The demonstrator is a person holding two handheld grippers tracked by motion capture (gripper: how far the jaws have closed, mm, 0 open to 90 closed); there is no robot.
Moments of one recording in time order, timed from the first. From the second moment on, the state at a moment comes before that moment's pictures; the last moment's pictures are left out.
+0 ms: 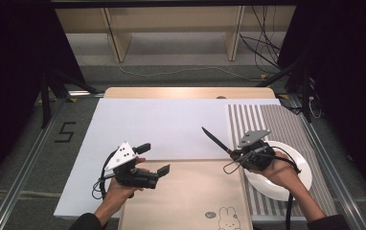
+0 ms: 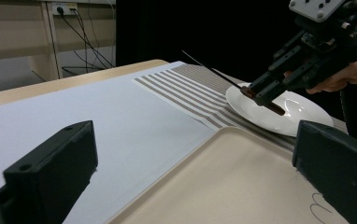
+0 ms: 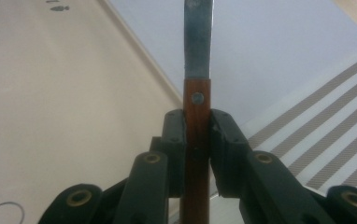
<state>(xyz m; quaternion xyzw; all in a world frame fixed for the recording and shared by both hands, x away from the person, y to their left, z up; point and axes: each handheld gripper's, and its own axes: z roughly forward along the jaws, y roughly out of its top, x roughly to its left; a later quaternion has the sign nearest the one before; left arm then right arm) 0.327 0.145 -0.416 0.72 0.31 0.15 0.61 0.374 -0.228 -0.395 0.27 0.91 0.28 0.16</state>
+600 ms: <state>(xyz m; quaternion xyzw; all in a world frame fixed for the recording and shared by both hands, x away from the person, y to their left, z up) 0.327 0.145 -0.416 0.71 0.31 0.16 0.61 0.339 -0.212 -0.416 0.26 0.92 0.28 0.12</state>
